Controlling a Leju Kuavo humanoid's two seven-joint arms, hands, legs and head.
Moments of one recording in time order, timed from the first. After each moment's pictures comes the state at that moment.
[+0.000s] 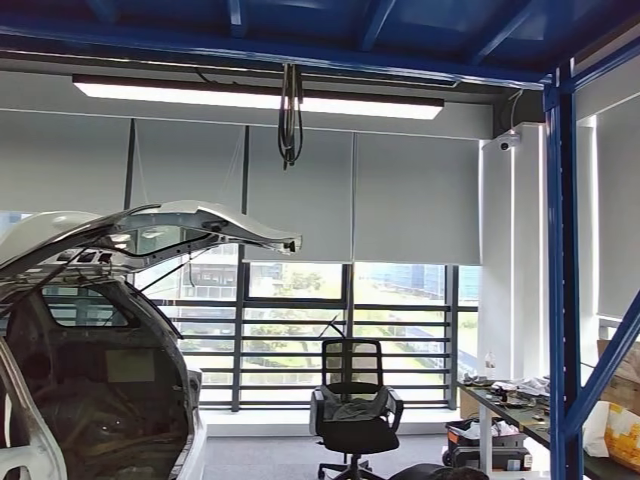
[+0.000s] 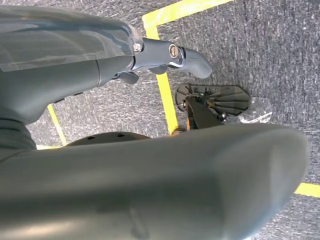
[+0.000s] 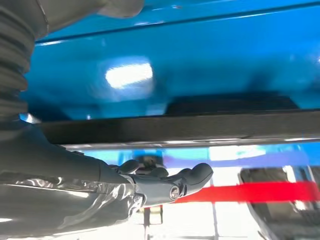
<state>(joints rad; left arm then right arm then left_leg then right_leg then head) -0.10 -0.16 1.29 -0.23 -1.19 -0.10 -0.28 -0.38 -0.23 0.82 -1.33 0.97 -0.09 -0.13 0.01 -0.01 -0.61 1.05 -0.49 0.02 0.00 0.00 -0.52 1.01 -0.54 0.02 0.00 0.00</state>
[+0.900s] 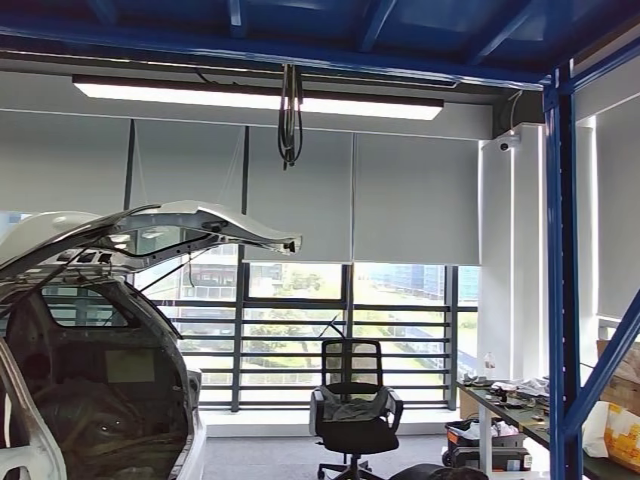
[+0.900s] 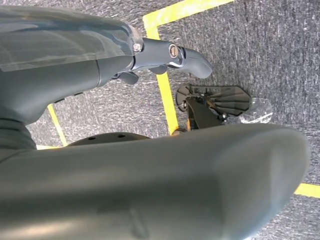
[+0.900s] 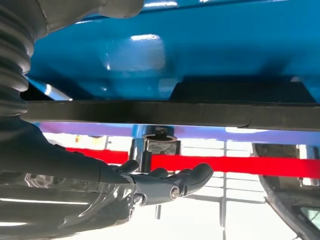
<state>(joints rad) -0.09 -0.16 1.29 -0.23 -1.19 -0.09 -0.28 -0.31 -0.21 0.78 -1.39 1.20 -0.16 -0.04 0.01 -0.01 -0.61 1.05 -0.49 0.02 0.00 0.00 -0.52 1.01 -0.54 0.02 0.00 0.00</state>
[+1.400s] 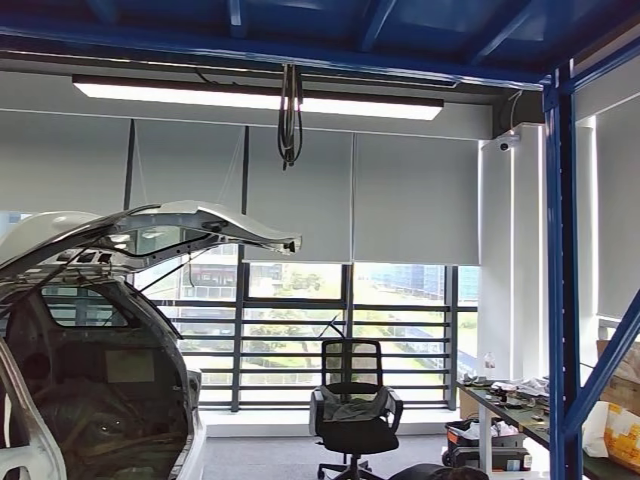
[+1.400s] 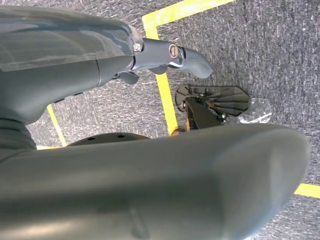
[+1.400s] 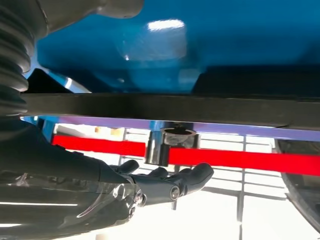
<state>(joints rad) -0.09 -0.16 1.29 -0.23 -1.19 -0.09 -0.29 -0.30 -0.19 0.72 -1.37 1.28 -0.17 -0.02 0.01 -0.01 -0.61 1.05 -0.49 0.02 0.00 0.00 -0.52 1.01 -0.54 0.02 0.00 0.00</state>
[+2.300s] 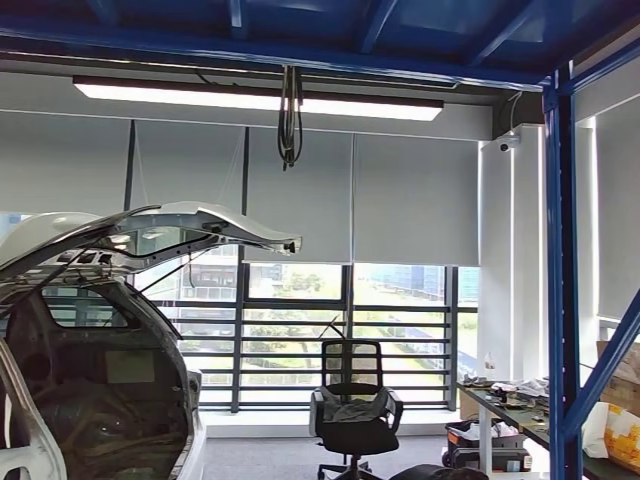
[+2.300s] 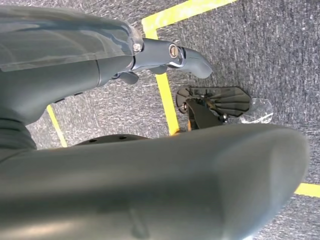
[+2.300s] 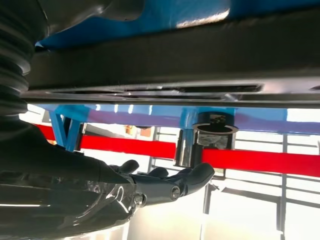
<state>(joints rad) -0.09 -0.16 1.28 -0.23 -1.22 -0.10 -0.29 -0.39 -0.10 0.59 -1.17 1.34 -0.19 0.01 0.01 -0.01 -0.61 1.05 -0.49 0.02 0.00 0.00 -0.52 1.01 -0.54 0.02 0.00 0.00</state>
